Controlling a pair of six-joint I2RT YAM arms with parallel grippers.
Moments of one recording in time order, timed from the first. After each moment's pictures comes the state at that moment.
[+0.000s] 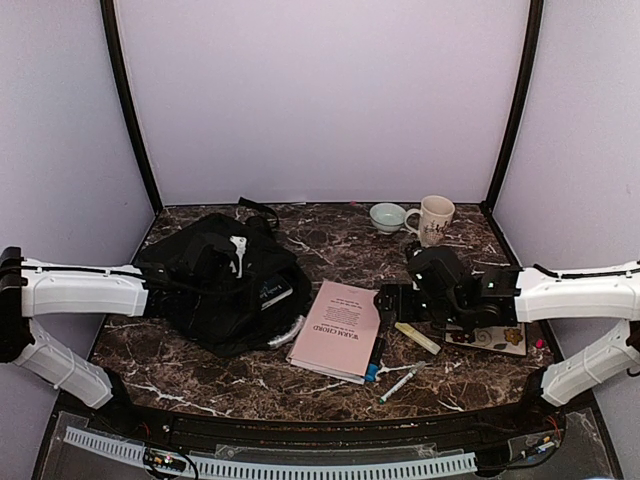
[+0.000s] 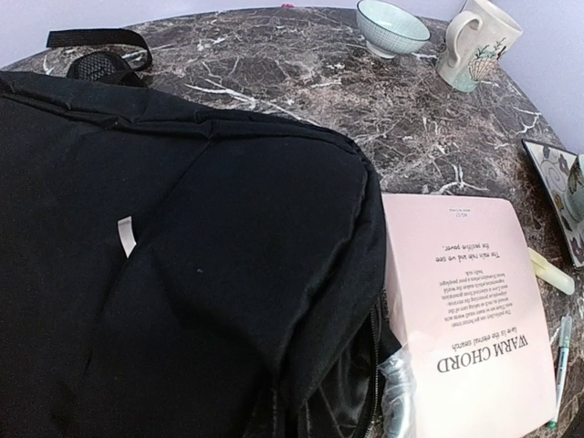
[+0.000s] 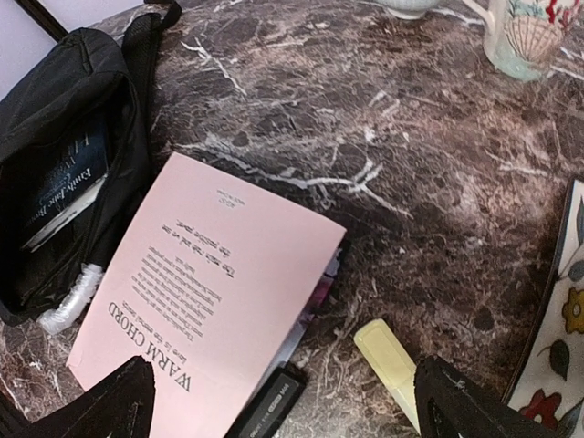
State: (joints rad) left arm -0.82 1.35 0.77 -0.09 -0.24 -0.43; right arm 1.00 1.28 0.79 -0.31 0.38 0.72
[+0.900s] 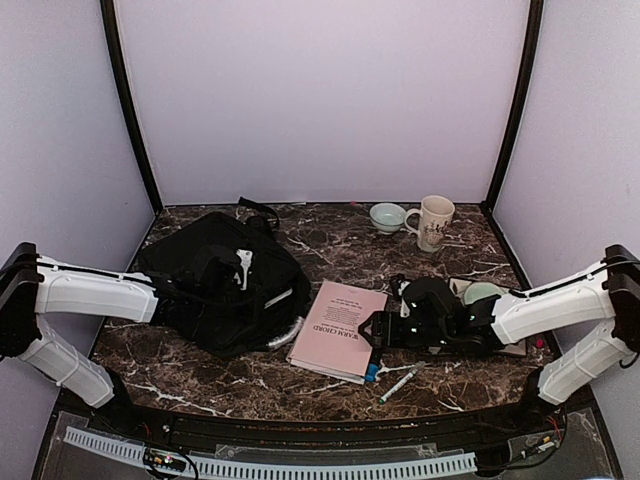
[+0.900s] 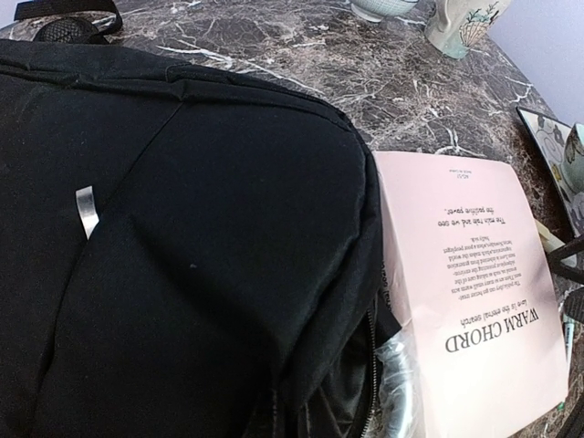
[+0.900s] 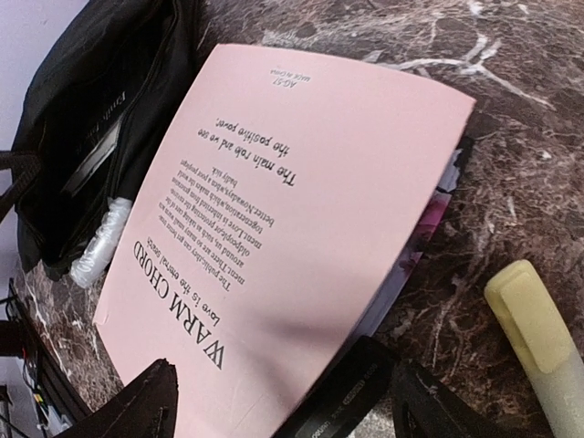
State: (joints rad) left arm -0.82 1.42 0.70 0.01 -0.16 -0.44; right arm 1.00 1.40 0.57 0.09 0.12 0.84
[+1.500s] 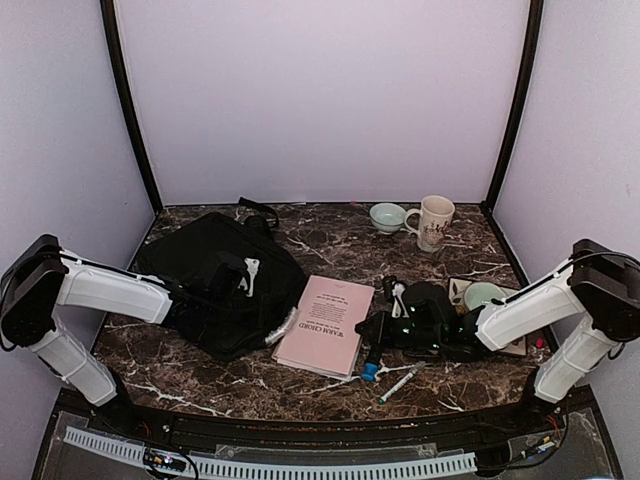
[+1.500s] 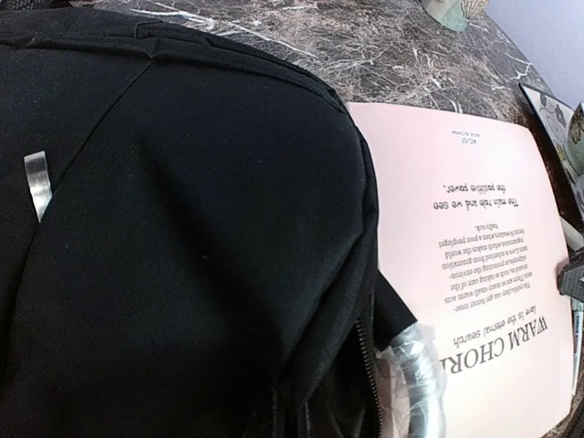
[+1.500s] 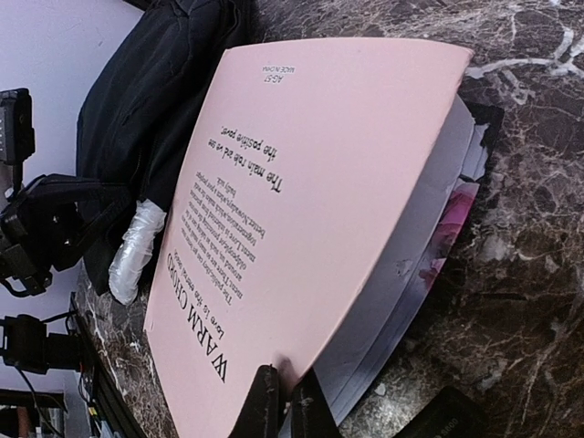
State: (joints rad) left arm -0.81 1.52 0.69 0.10 -0.06 -0.44; right arm 0.99 1.55 0.51 0.47 0.00 0.92
